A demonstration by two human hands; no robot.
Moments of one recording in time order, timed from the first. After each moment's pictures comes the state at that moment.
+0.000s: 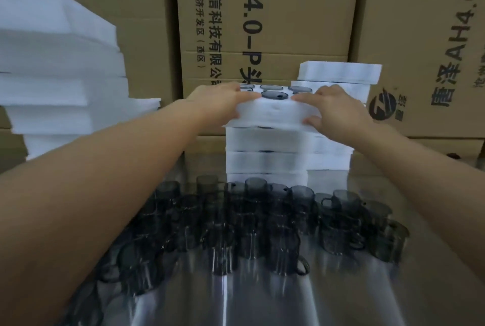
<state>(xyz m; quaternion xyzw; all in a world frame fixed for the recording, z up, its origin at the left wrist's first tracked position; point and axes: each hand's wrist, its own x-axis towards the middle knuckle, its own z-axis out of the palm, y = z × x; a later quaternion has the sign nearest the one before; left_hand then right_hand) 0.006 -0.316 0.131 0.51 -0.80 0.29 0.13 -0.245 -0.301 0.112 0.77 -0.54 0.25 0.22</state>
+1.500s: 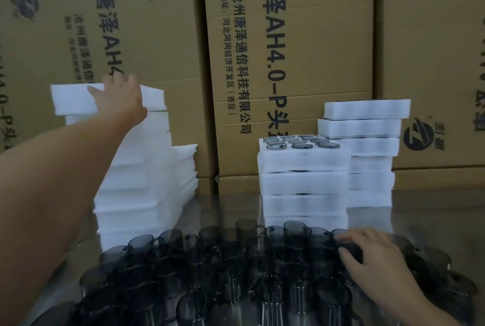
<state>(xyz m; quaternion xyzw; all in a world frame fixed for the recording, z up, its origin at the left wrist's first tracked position) 0.202 -0.287 0.231 0.77 -0.46 0.36 0.25 -0.214 -0.222 -0.022 0.72 -0.60 0.34 0.03</state>
